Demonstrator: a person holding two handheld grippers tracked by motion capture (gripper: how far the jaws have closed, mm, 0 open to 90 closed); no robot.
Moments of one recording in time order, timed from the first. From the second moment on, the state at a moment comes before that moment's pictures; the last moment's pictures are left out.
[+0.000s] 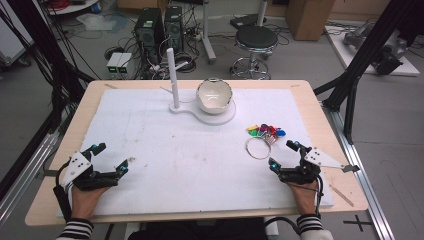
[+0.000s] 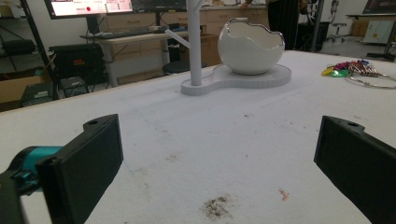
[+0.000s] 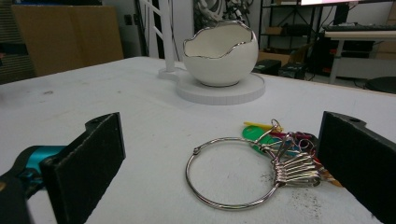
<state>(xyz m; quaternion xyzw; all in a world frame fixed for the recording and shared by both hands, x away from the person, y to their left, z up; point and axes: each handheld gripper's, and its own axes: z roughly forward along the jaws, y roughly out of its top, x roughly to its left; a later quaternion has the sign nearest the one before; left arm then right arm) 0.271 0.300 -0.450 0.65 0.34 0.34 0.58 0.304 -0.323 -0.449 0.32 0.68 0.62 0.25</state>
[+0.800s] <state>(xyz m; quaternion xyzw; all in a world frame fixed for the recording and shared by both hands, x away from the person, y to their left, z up) 0.271 0.301 -0.450 0.65 0.34 0.34 0.59 0.306 -0.322 -0.446 0.33 0.68 0.60 0.25</state>
